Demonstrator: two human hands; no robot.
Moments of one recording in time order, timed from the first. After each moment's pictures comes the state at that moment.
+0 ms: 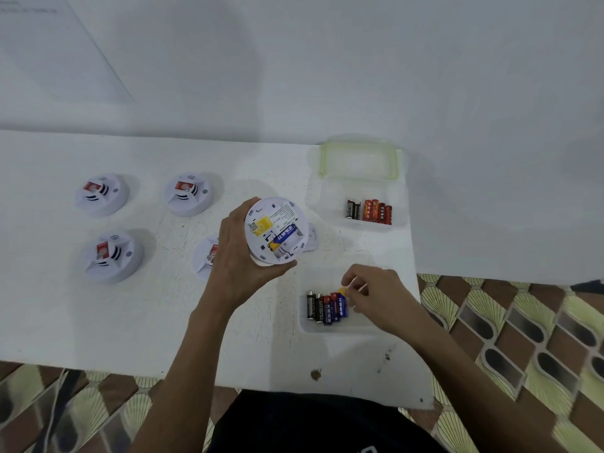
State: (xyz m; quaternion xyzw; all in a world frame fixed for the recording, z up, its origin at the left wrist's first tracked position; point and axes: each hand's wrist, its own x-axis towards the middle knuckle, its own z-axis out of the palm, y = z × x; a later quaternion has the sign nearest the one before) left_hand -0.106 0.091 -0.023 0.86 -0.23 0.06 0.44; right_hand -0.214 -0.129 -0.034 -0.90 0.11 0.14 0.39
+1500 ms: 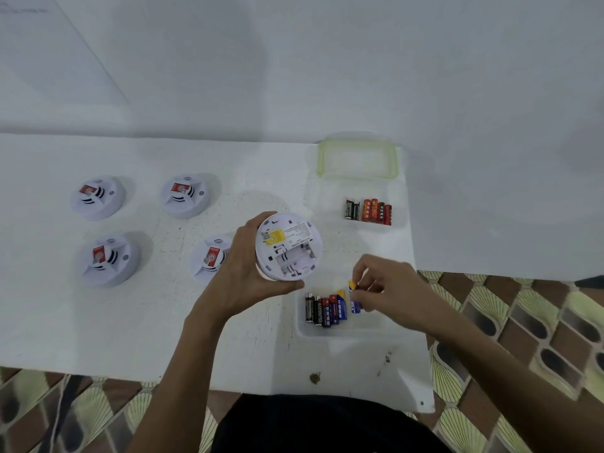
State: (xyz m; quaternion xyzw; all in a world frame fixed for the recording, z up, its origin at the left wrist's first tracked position) left_hand -0.117 0.094 -0.019 0.86 -0.25 -0.09 0.44; right_hand -0.213 -0.154 -0.012 -0.88 0.05 0.16 0.44
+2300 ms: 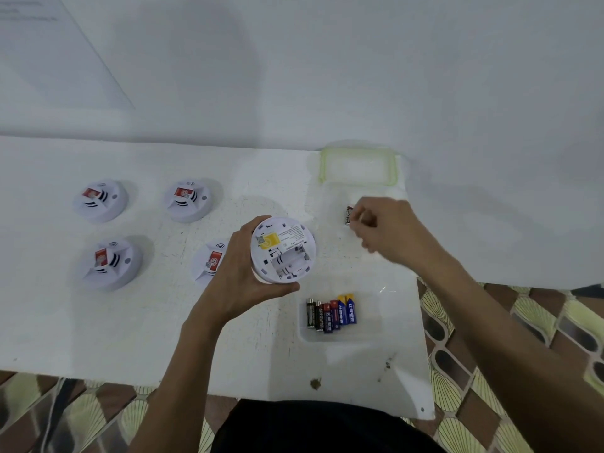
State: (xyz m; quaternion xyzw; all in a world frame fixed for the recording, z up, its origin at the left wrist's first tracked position) left_hand -0.116 0.101 -0.016 0.85 -0.25 -0.06 0.45; right_hand -0.140 -0.158 0.027 -0.93 0.08 0.05 0.36
